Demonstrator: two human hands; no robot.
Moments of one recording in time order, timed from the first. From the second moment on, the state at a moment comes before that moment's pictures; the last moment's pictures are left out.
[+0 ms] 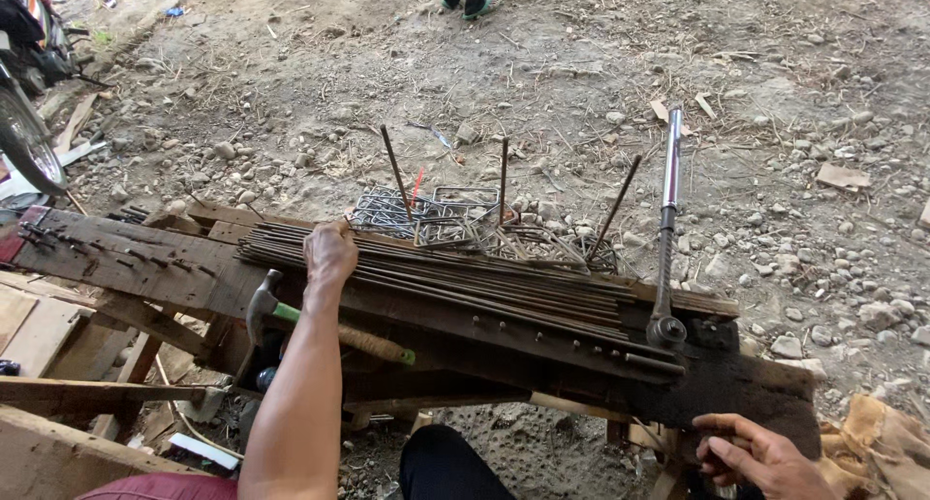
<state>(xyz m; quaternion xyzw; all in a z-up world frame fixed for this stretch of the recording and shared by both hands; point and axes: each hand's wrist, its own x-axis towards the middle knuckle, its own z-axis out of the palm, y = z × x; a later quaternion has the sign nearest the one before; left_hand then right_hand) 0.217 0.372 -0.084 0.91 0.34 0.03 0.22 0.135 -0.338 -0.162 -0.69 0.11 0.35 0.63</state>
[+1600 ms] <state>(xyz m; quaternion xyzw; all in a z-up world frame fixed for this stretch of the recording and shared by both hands) 0.117 0.075 -0.019 0.91 -0.32 0.10 0.22 0.088 -0.266 -0.002 -0.94 -0.26 -0.09 0.19</state>
